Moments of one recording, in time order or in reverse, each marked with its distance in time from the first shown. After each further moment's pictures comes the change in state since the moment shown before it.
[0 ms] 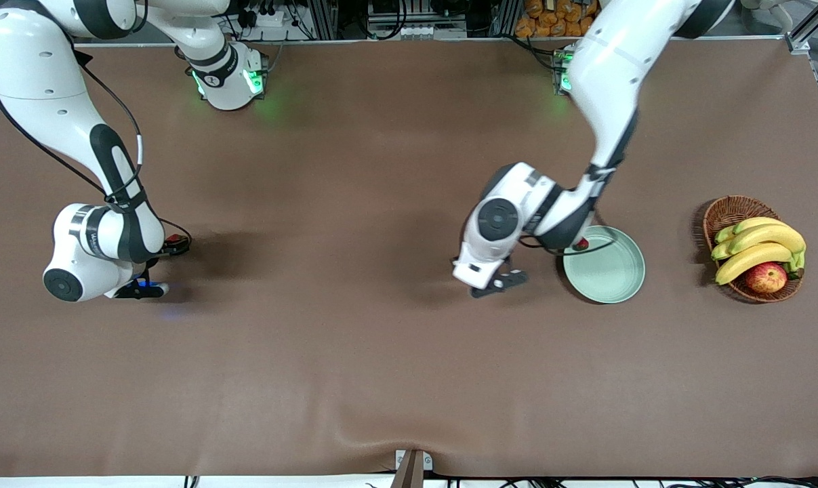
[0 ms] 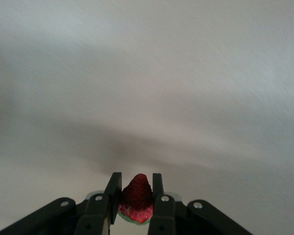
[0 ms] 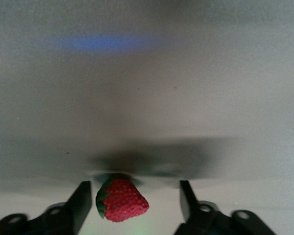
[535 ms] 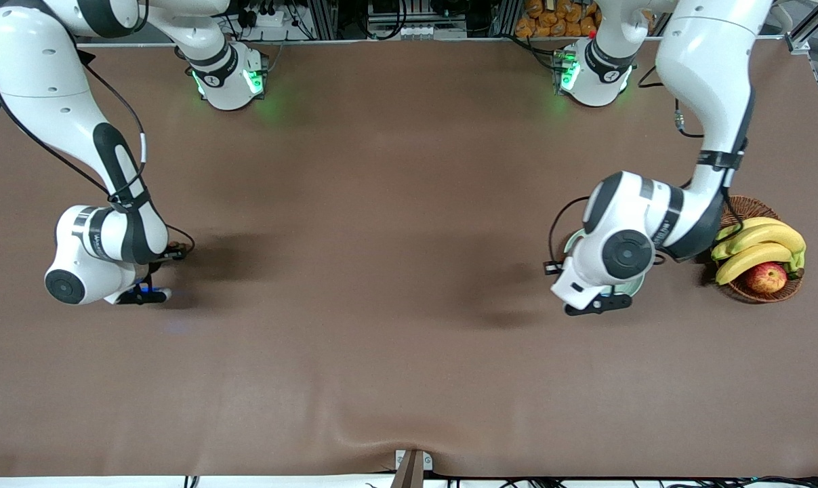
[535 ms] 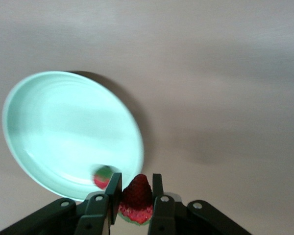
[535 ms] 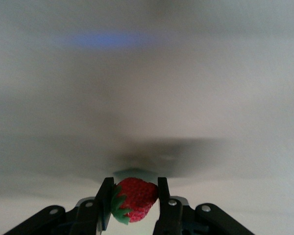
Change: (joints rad) left arm 0.252 -0.095 0.001 -0.052 0.039 -0.193 0.393; right arm 0.044 -0.005 0.015 0.058 0.056 0.029 0.022
